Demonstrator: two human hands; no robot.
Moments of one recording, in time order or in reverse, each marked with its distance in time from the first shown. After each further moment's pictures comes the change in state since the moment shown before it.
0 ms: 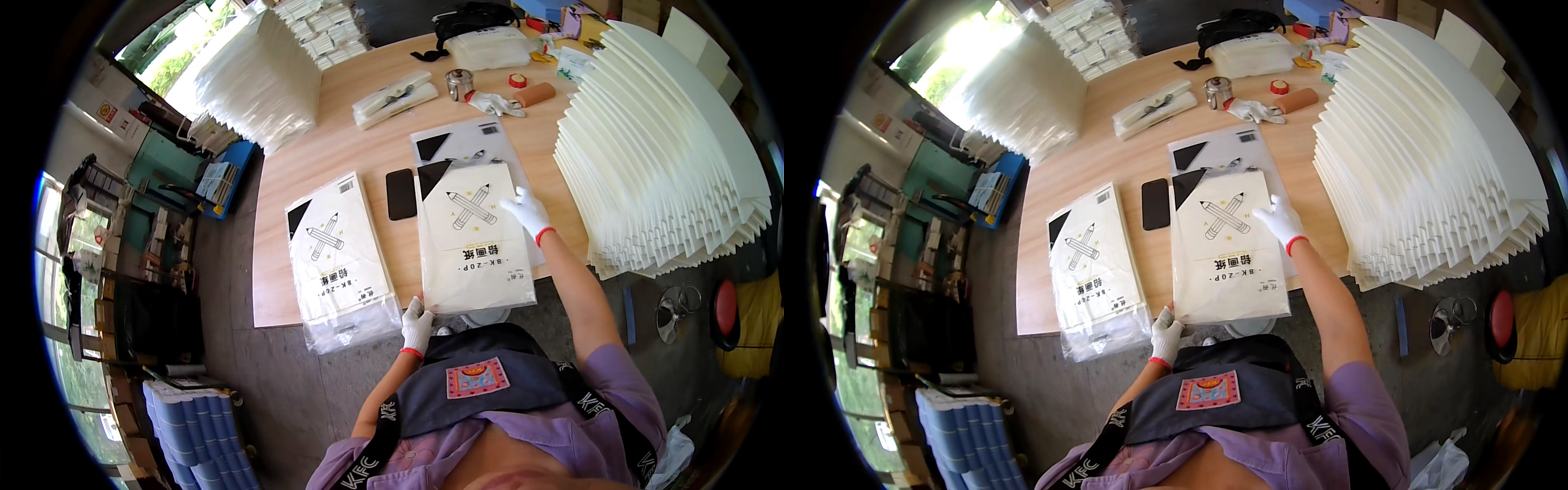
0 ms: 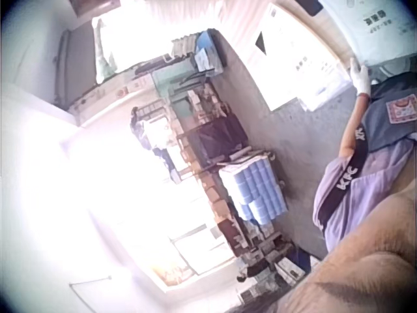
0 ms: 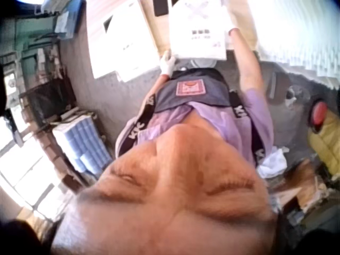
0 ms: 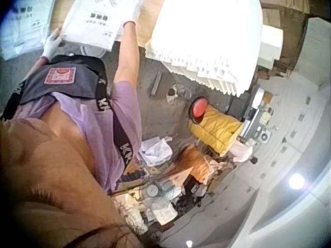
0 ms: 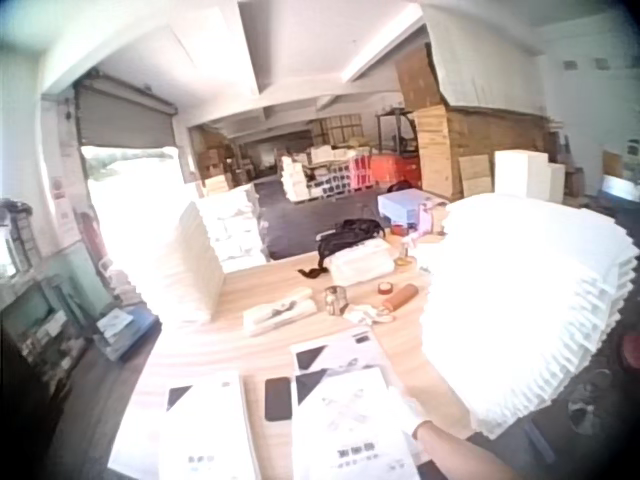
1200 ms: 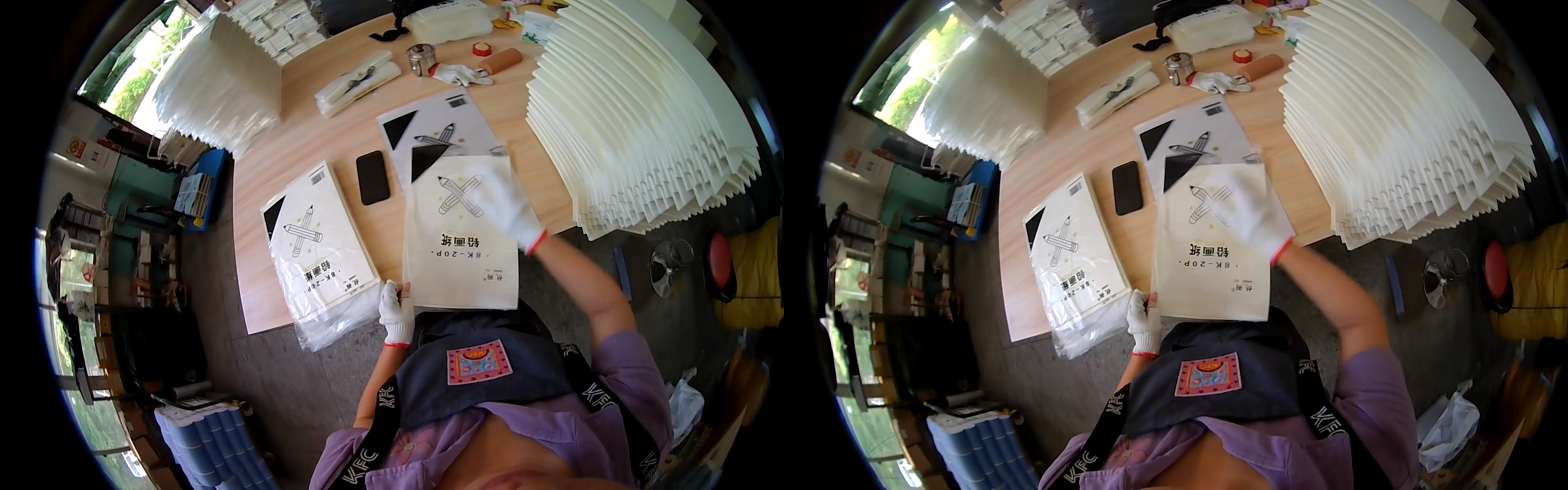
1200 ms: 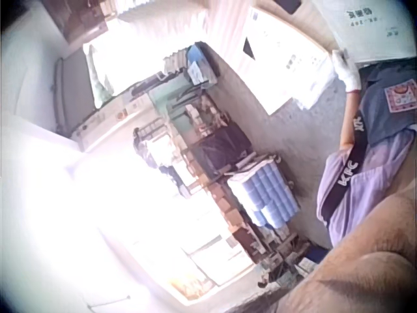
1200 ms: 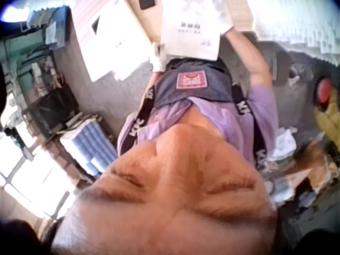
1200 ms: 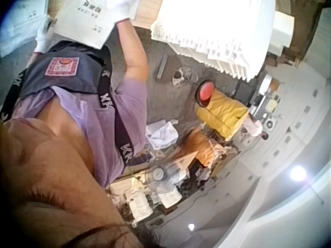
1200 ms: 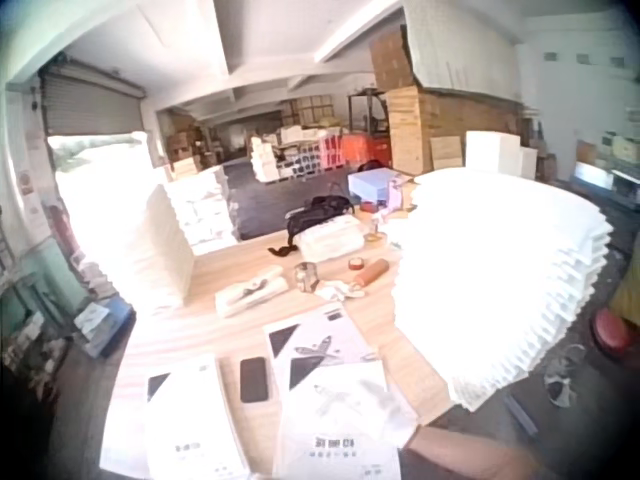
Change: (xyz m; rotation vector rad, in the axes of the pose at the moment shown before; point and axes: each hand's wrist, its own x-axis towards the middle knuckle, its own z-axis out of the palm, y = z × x) left_hand -0.015 0.035 -0.013 0.712 0.215 0.515; right_hand -0.107 -0.115 -0.030 -0.097 0.064 -0.653
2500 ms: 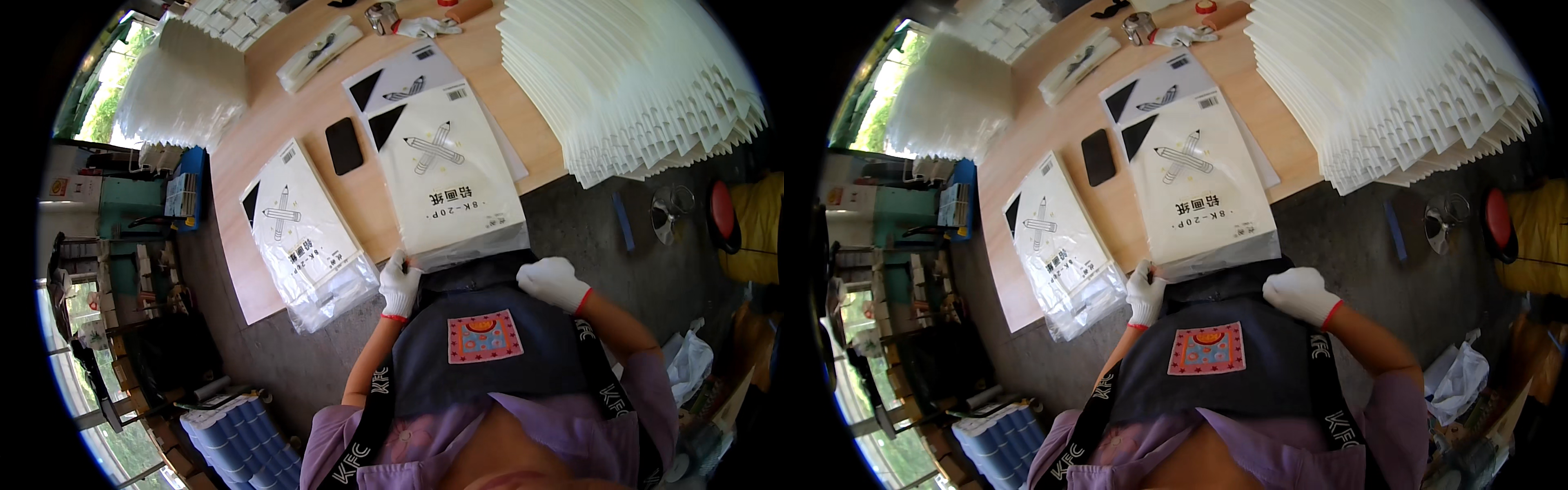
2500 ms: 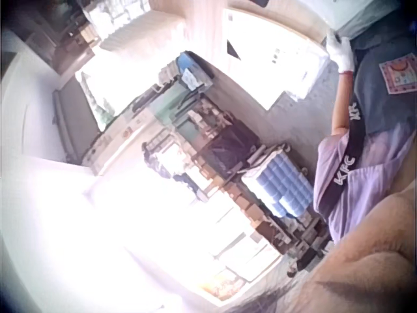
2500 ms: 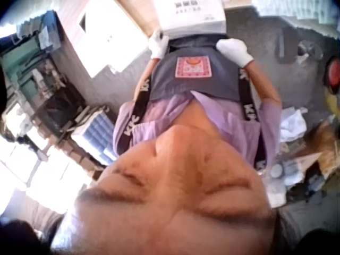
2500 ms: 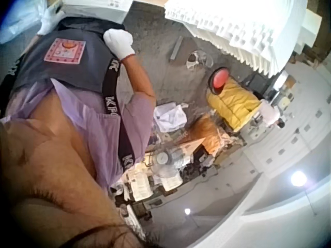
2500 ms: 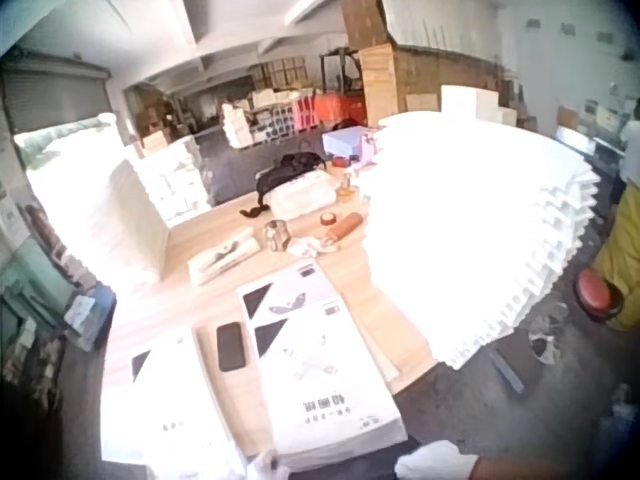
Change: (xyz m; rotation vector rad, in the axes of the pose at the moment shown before) left_hand -0.008 0.007 0.010 0.093 -0.272 0.014; right_hand -0.196 -0.029 -0.043 -0.383 -0.808 0.352
